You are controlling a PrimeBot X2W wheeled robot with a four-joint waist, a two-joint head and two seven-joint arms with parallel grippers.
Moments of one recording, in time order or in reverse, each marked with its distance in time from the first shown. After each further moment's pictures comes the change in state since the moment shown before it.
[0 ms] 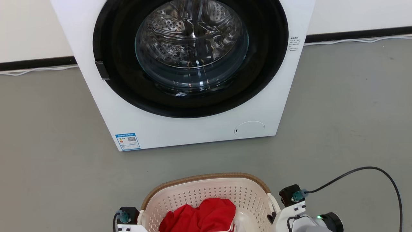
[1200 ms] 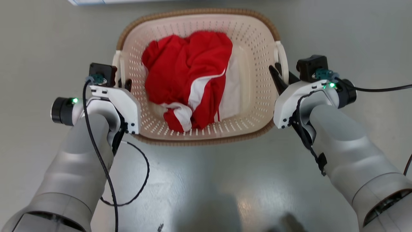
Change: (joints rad) left arm -0.565 0.087 -0.041 -0.069 0.045 0.030 -0.128; right arm -0.543 0.001 -0.113 0.072 -0.072 0.000 -0.289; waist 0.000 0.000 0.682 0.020
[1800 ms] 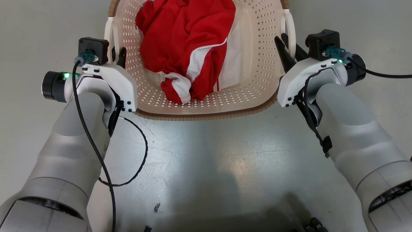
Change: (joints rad) left arm -0.095 0.006 -0.006 0.004 0.000 0.010 -0.101; right arm -0.057 -0.011 -0.148 -0.048 -0.145 0.000 -0.016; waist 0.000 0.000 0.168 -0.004
